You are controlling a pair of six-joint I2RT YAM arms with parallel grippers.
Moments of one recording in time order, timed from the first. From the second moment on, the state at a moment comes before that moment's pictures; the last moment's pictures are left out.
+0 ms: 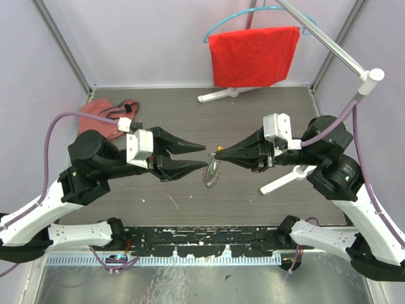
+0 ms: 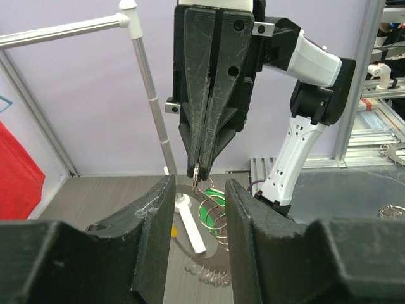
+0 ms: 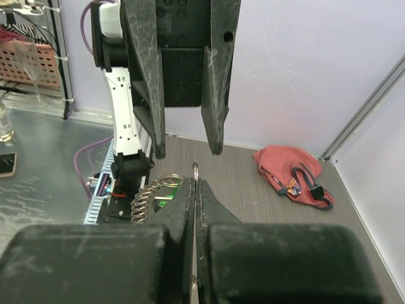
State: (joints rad) left arm -1.15 0.96 1.33 -0.11 0.35 0.06; right arm 0.81 0.93 1.45 -0.37 -0.76 -0.14
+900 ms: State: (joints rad) left arm -1.15 1.08 1.52 -0.49 0.32 0.12; right arm 0.81 1.01 1.58 -0.78 -0.70 -0.32
